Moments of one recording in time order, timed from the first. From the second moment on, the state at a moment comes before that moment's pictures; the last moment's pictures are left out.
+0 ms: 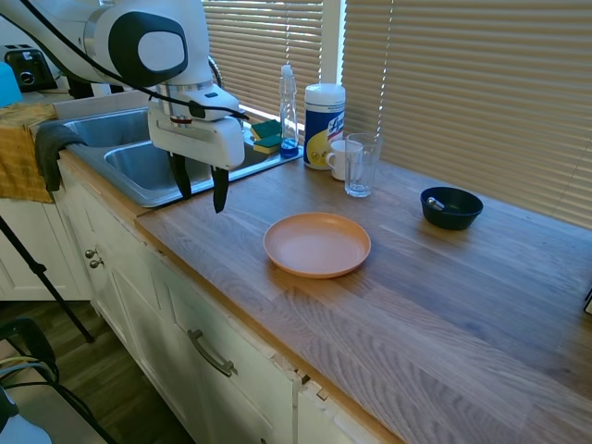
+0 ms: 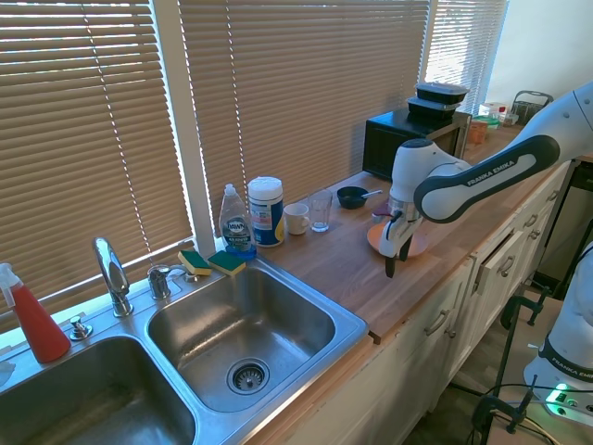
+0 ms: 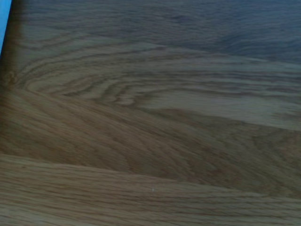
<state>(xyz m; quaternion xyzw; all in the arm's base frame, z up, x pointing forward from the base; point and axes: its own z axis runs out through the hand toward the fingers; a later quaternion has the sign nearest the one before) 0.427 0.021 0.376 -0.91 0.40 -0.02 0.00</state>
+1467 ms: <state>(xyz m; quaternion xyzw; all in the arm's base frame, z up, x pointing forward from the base) 0.451 -0.204 0.390 -0.79 0.61 -0.04 0.07</state>
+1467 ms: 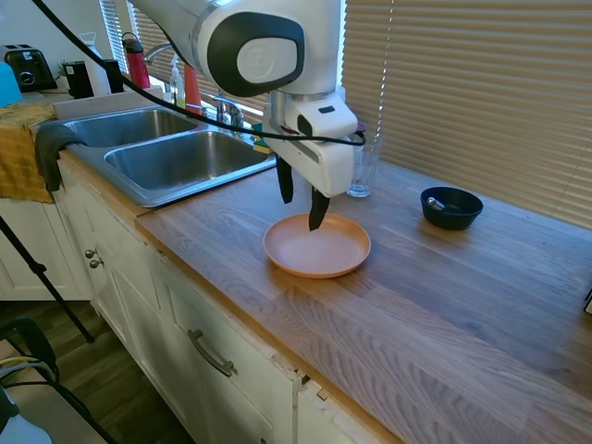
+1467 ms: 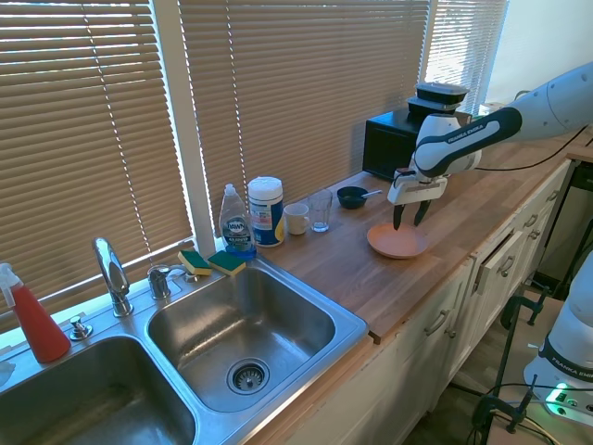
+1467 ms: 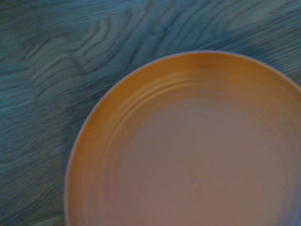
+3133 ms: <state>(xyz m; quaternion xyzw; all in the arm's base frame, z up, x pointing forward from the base) 0.468 -0.288 0.308 -0.76 0.63 -0.01 0.15</state>
